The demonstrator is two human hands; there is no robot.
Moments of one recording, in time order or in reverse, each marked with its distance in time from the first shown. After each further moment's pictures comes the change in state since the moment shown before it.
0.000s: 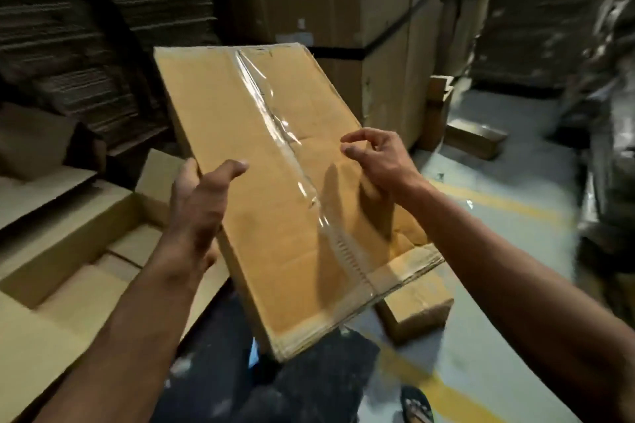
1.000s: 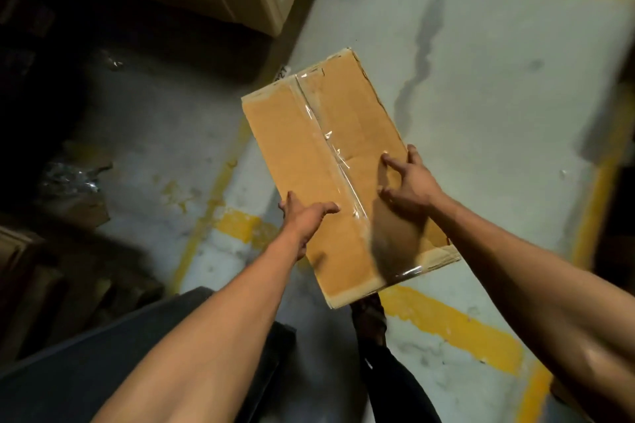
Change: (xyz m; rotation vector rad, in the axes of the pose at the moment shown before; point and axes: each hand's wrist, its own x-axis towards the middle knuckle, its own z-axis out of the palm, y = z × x) left_hand 0.188 -0.706 0.515 0.654 -0.525 -0.986; right_hand 0.221 0.808 -0.095 -0.524 -0.467 0.801
